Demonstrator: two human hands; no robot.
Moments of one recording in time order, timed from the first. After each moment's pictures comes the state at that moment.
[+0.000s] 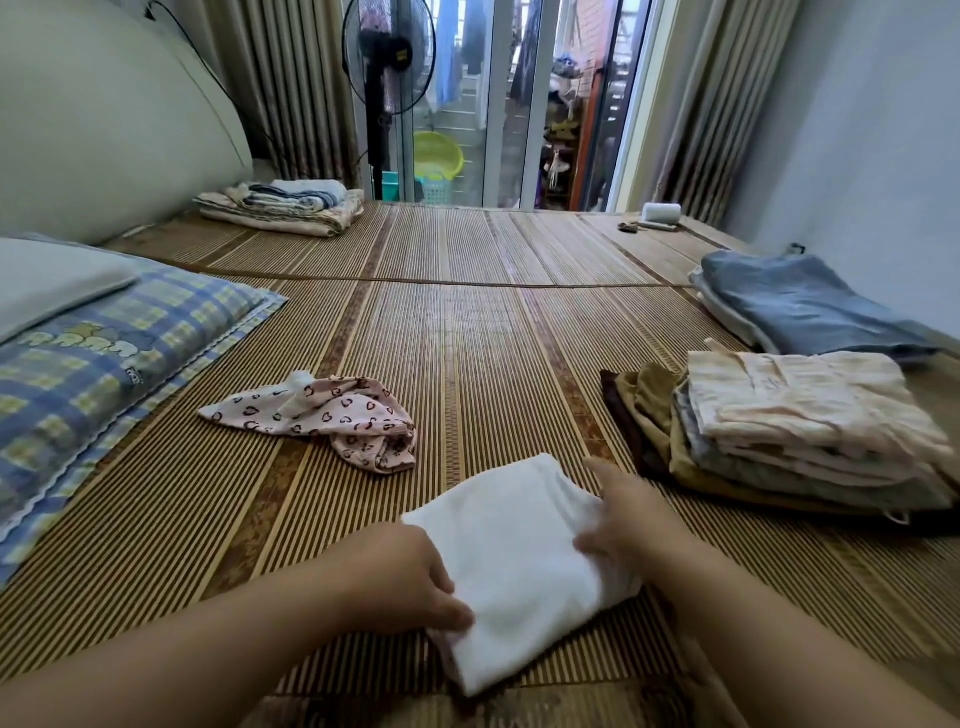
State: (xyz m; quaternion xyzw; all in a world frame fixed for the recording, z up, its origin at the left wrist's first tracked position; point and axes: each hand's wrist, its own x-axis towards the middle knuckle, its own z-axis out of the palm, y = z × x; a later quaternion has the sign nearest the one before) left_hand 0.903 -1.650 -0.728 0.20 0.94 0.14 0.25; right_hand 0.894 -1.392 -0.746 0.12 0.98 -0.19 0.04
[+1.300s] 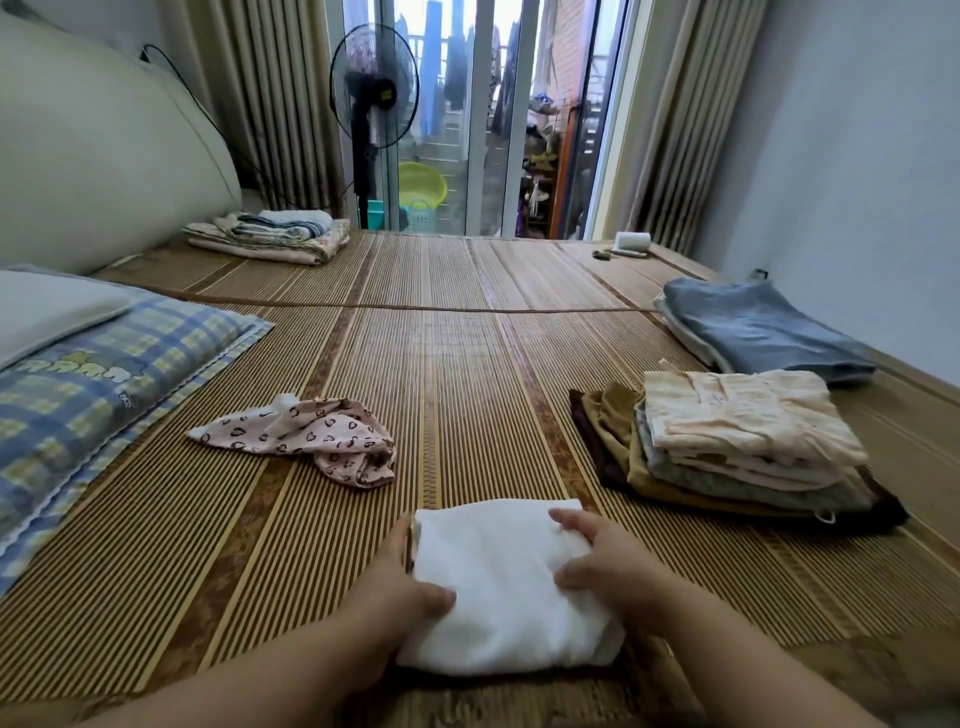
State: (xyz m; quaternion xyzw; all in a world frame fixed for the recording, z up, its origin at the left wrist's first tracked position) left_hand 0.937 -1.625 -0.756 -0.07 0.72 0.66 0.21; right_hand 0.940 -1.380 -0.746 0.10 0.86 -0.49 0.12
